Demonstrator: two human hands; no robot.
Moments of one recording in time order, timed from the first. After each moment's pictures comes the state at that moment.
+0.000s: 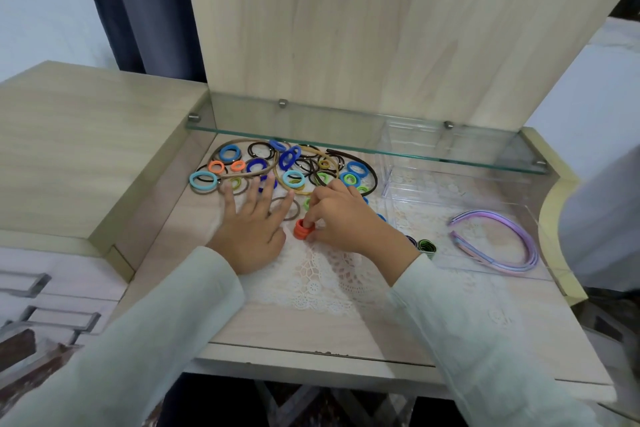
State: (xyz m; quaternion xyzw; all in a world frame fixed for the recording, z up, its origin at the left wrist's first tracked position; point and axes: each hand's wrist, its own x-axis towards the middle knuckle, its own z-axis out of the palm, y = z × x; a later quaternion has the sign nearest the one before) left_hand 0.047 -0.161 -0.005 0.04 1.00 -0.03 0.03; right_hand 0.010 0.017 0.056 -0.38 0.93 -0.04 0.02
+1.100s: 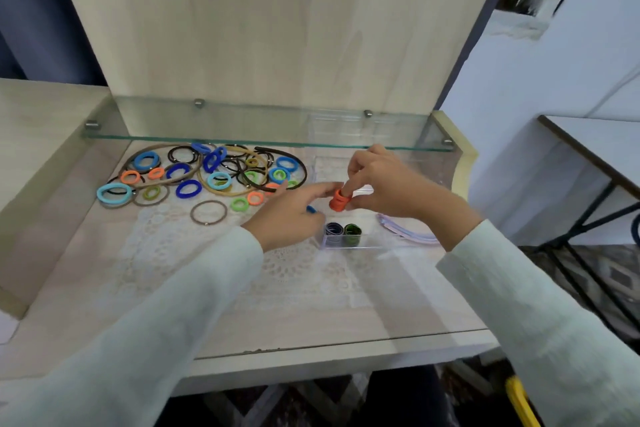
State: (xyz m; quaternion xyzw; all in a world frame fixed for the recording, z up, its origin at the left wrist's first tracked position) left_hand 0.023 -0.024 0.051 0.20 0.88 0.41 0.09; right_hand -0.004 0.168 0.112 -0.33 0.94 -0.04 -0.02
